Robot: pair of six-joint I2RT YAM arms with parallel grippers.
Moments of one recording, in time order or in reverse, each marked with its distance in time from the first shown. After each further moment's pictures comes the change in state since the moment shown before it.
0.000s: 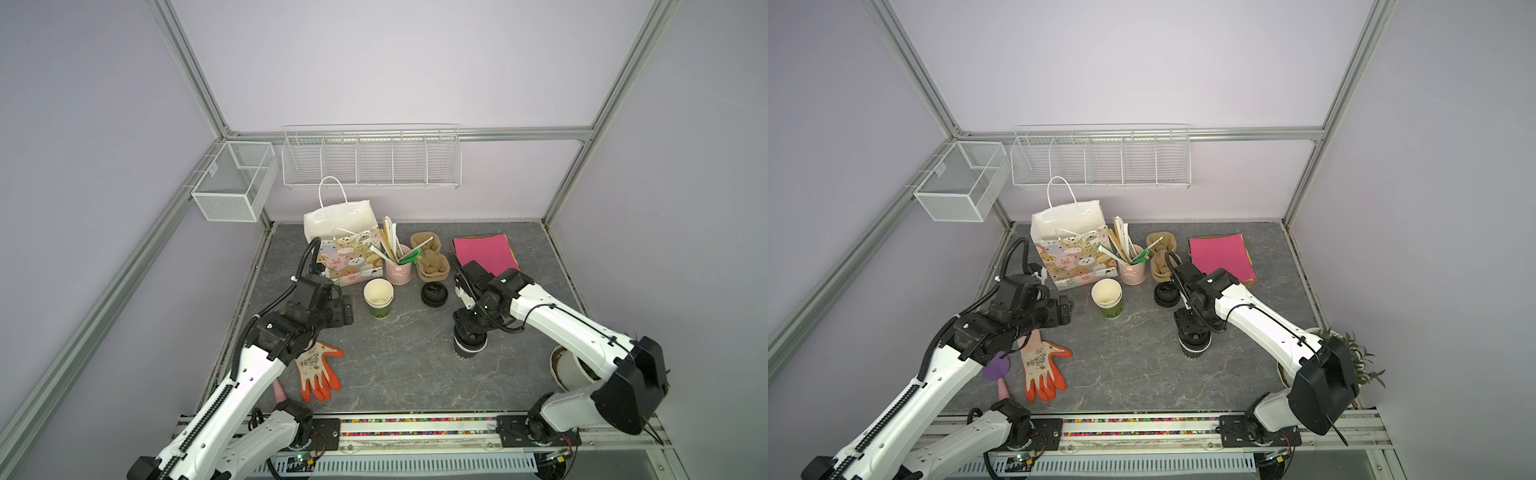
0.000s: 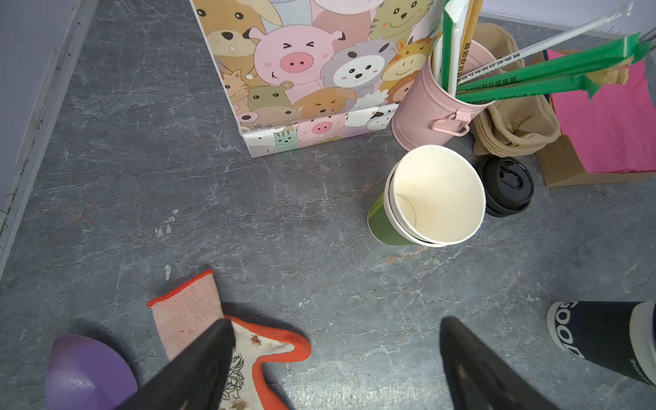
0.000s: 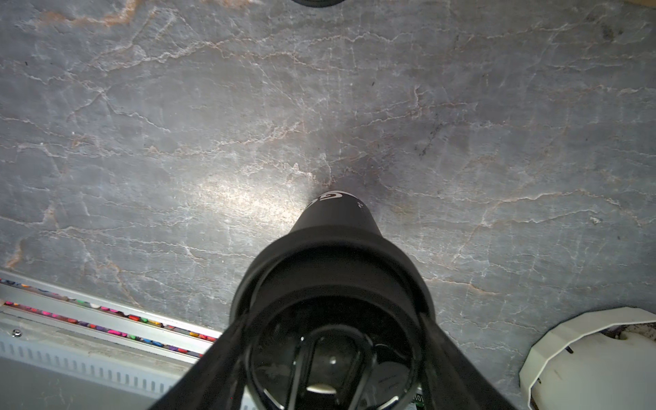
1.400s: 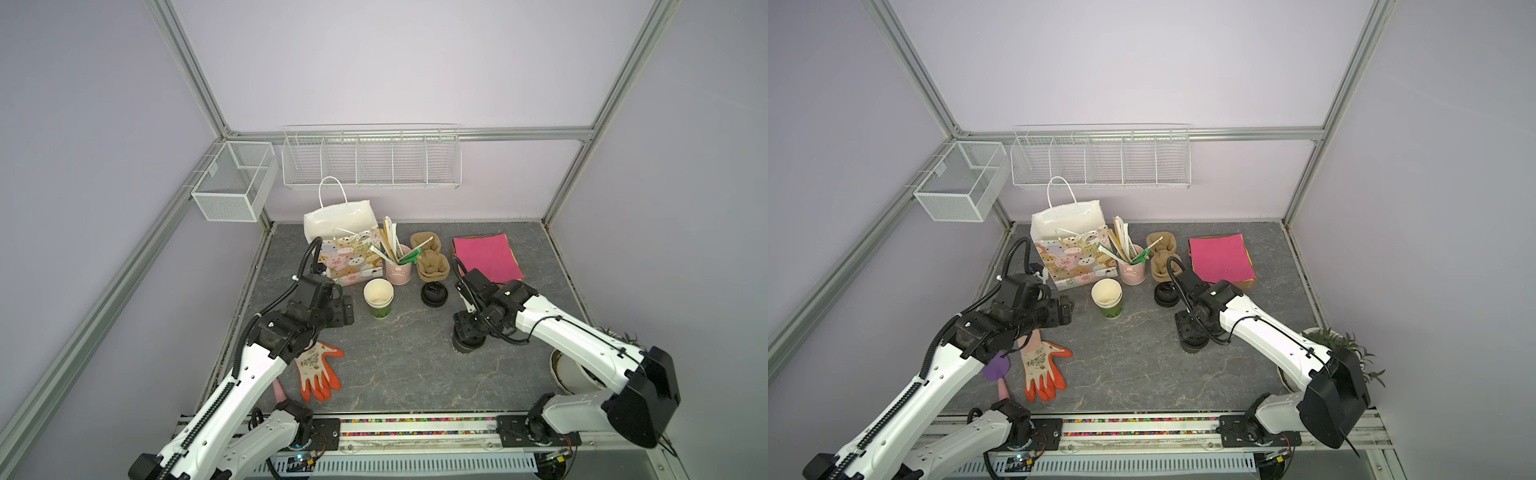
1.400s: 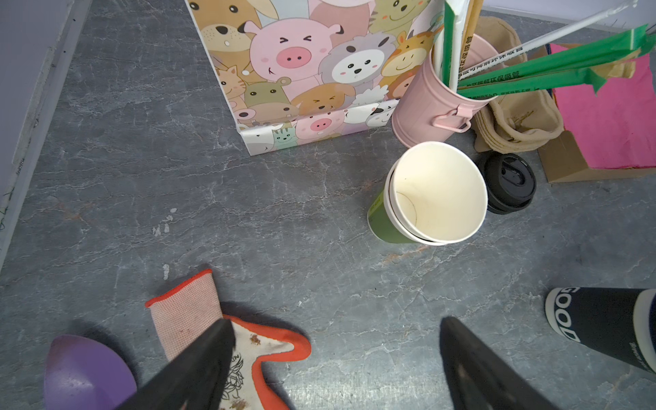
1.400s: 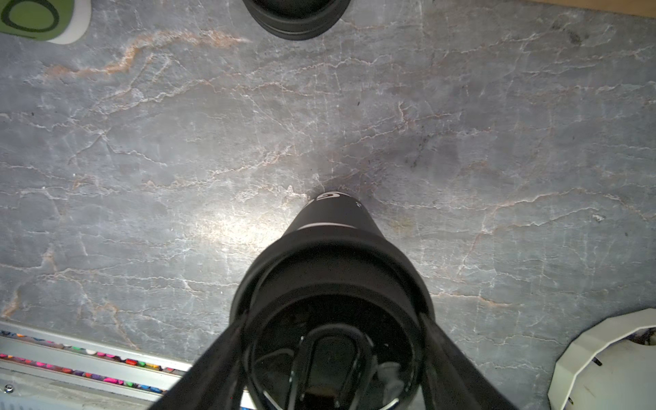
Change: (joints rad) left arm 0.000 0.011 0.000 0.000 0.006 0.004; right arm 0.031 -0.063 -0.100 0.123 0.056 0.100
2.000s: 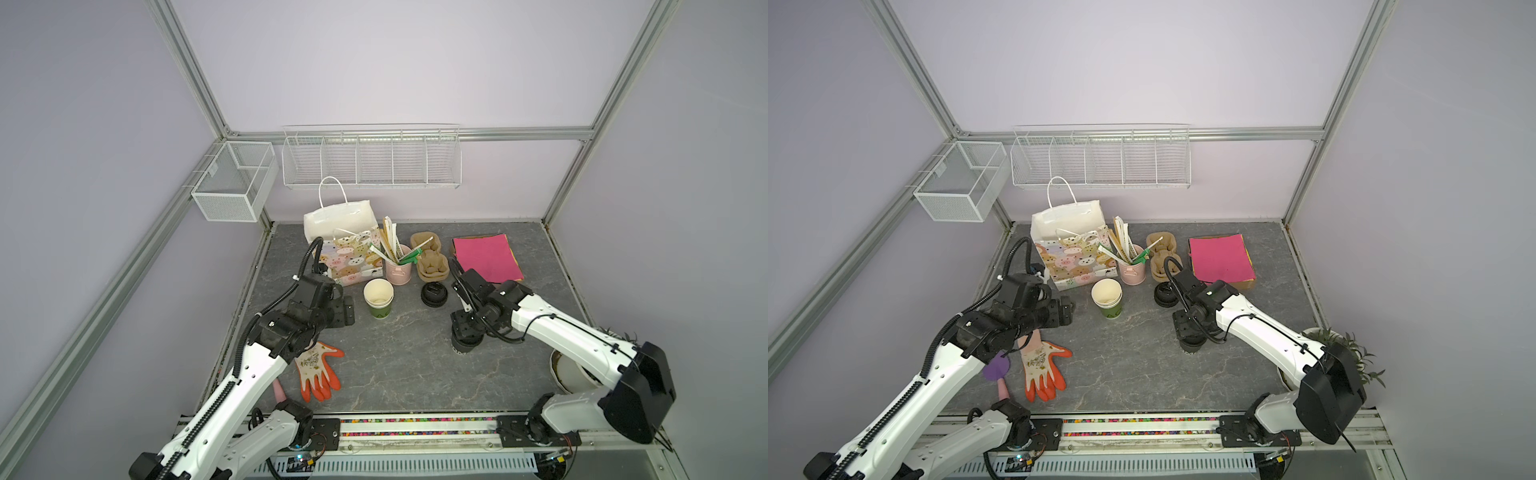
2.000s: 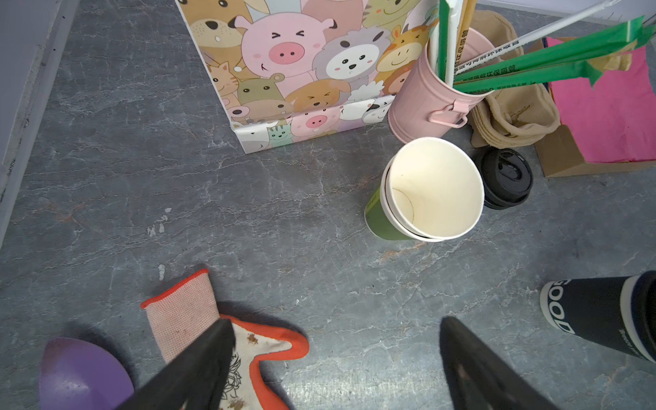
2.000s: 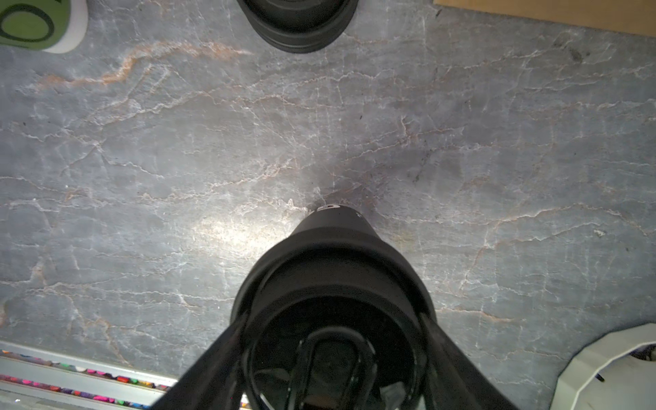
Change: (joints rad) left arm 0.000 0.005 0.000 0.000 0.016 0.007; right arm 0.004 0.007 -0.042 0.066 0.019 0.004
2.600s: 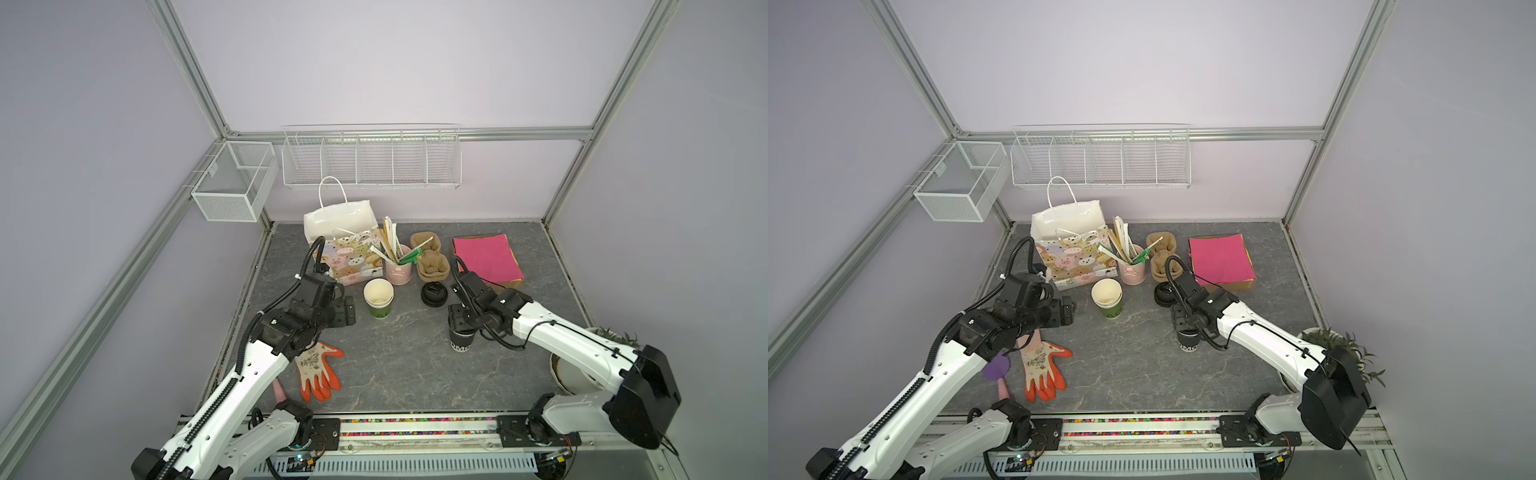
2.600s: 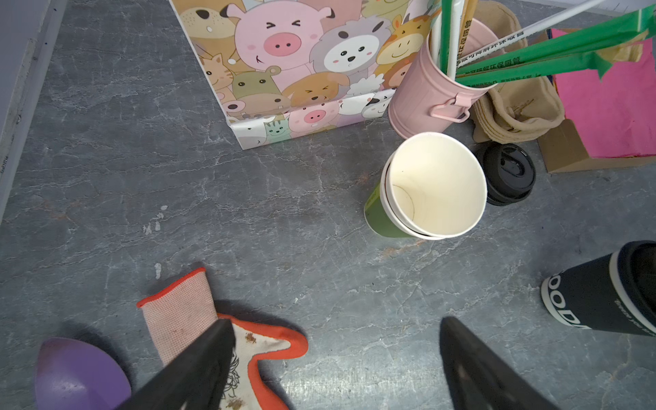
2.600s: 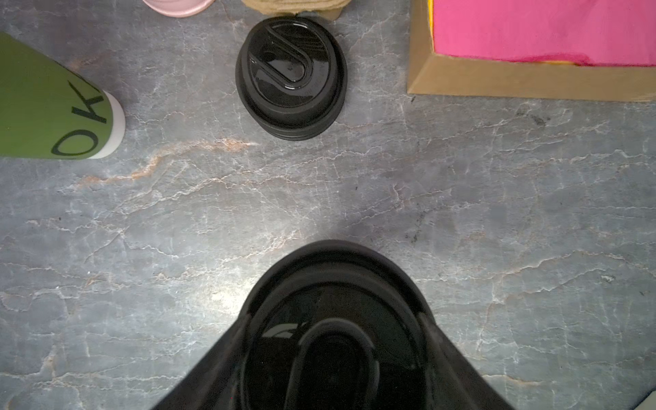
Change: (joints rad) left arm 0.000 0.016 0.000 0.000 0.008 0.000; right arm 0.028 -0.032 -0.067 0.189 0.105 0.070
